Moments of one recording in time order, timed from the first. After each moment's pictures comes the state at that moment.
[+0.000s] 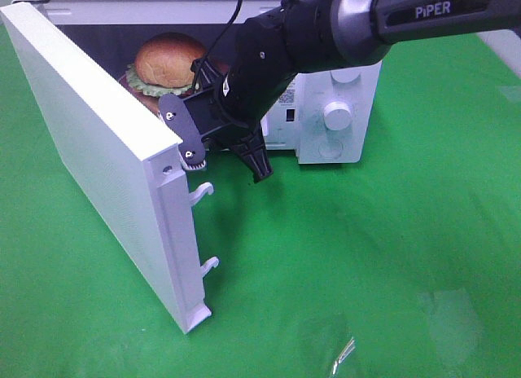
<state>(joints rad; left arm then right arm) 0.04 -0.01 -0.52 -0.14 1.07 0.06 0.69 2.19 -1.62 -0.13 0.42 -1.35</state>
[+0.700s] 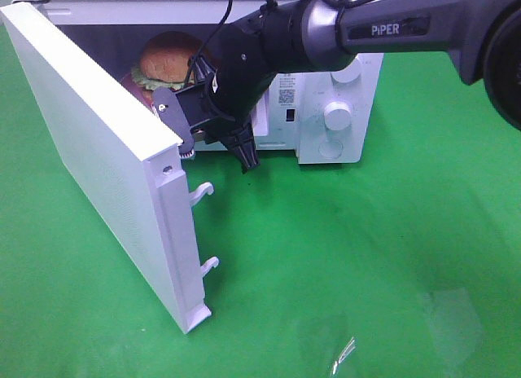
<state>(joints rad) 0.04 -0.01 -0.52 -0.14 1.07 0.06 0.68 2.31 -1.80 -0.18 0.46 -1.28</state>
